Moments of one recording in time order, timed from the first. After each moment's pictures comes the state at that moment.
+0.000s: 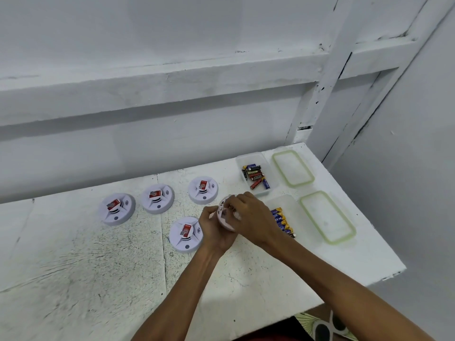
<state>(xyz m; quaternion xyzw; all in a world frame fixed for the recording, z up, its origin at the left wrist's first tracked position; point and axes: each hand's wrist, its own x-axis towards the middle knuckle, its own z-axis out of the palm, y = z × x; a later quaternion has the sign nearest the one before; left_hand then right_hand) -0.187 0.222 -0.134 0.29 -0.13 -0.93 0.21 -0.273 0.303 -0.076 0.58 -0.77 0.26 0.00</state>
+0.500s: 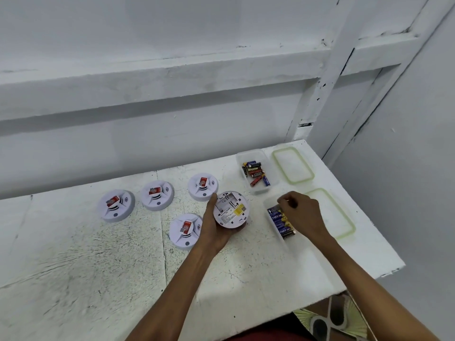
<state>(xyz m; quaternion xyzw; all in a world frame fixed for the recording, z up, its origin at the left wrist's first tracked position) -0.184 0.215 -0.134 0.33 -0.18 -0.91 0.16 -0.341 0.374 -0.071 0.28 -0.87 0.38 -0.15</state>
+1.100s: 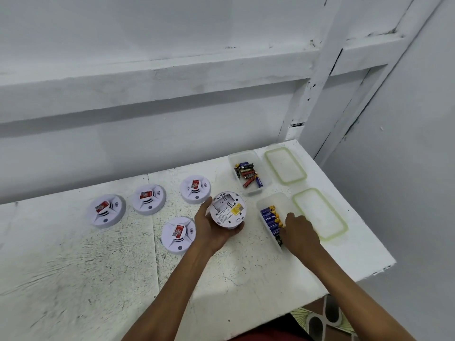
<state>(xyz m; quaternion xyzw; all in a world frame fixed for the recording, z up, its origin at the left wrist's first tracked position) -0.197 0.216 -0.138 0.31 -0.10 -0.94 0.13 -0.335 0.398 -0.118 0.28 -0.95 0.01 -0.15</state>
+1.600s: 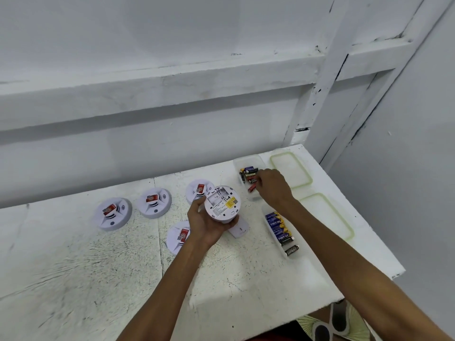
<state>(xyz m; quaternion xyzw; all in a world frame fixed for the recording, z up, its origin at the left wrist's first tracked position) -0.191 0.189 -0.128 0.29 -0.16 -0.93 0.18 -0.390 0.275 -0.090 0.44 -0.88 0.16 -0.05</state>
